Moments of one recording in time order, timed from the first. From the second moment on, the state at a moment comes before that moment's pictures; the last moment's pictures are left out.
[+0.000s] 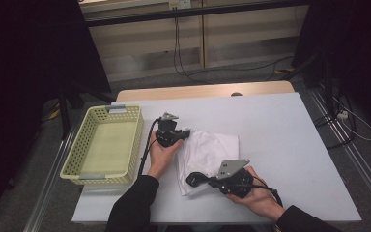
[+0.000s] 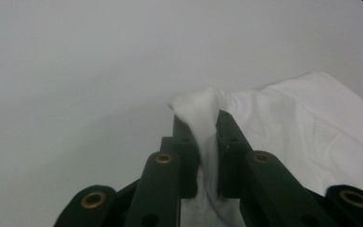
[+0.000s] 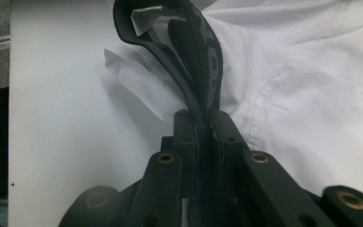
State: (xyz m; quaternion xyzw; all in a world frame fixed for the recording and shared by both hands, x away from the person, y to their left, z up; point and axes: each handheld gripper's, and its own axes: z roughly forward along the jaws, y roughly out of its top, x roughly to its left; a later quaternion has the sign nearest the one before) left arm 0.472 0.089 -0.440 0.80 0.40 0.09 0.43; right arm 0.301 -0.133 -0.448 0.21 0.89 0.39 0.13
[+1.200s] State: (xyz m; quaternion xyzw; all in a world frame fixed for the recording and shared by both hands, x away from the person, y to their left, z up) left arm 0.470 0.094 -0.410 0.79 0.39 0.11 0.46; right arm 0.302 -0.140 -0.427 0.23 0.86 0.43 0.14
